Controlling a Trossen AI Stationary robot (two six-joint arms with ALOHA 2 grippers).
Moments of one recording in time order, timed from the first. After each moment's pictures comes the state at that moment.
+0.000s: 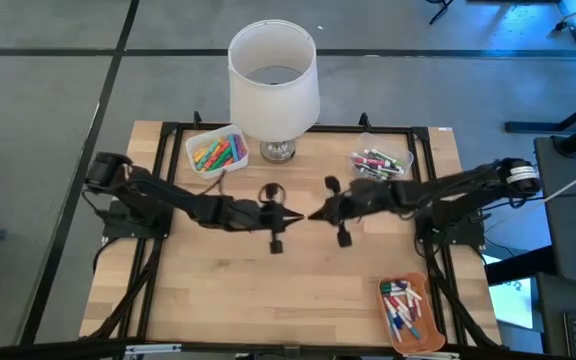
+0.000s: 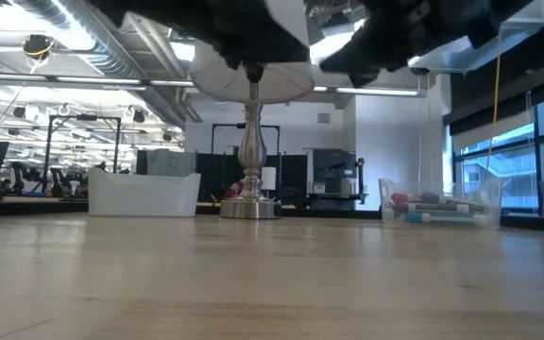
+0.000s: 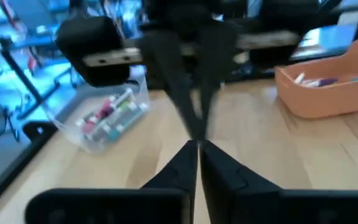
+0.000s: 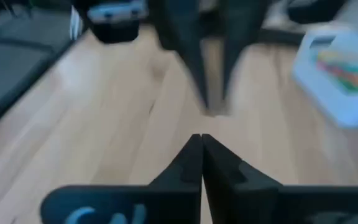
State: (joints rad) left arm -0.19 1.58 0.89 0.41 -0.38 0.07; right arm 0.07 1.30 0.74 0.16 -0.04 -0.13
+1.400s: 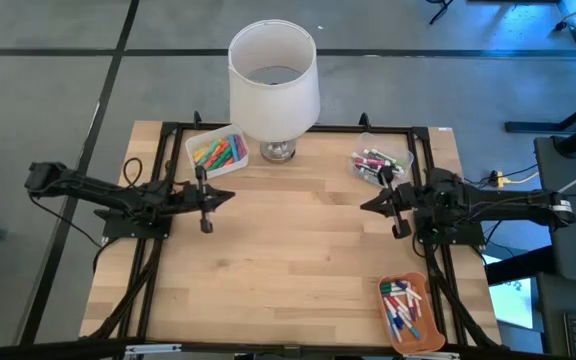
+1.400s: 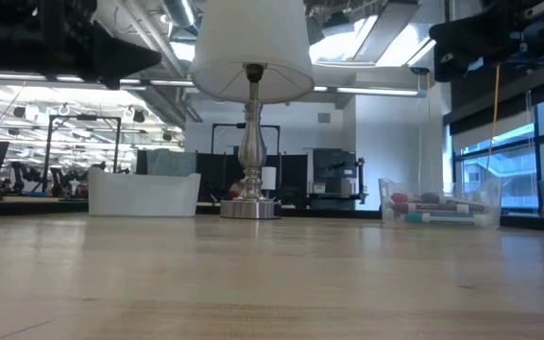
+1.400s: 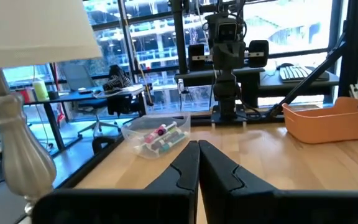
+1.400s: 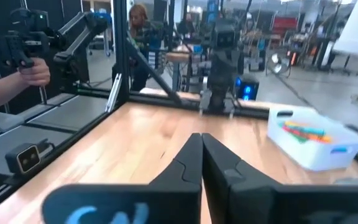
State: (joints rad) left arm -0.10 0.60 0.08 0.62 -0.32 0.14; right arm -0.11 0.46 0.26 0.22 -0.28 -0.08
